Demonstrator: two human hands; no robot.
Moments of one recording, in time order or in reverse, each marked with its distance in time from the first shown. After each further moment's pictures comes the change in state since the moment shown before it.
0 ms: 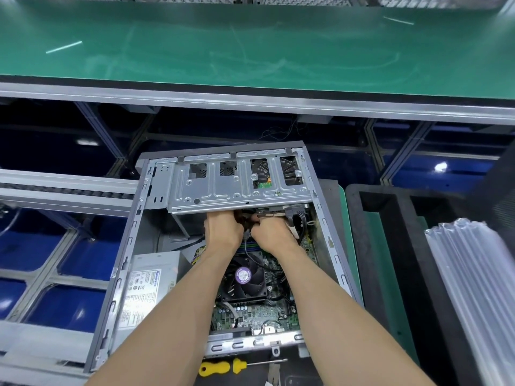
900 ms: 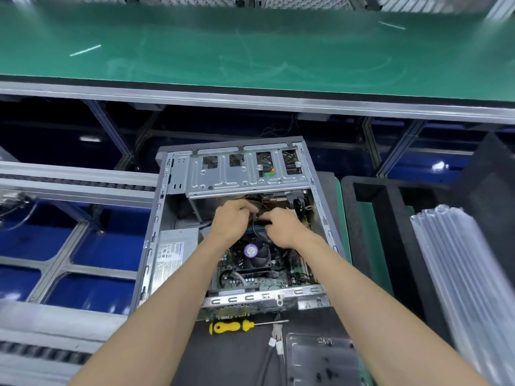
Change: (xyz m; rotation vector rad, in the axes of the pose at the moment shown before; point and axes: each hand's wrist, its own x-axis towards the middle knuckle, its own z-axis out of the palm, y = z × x) left_hand -0.055 0.002 -0.053 -0.315 -0.223 0.070; right_hand -0.058 -0.001 -0.021 -0.252 -0.094 -0.184
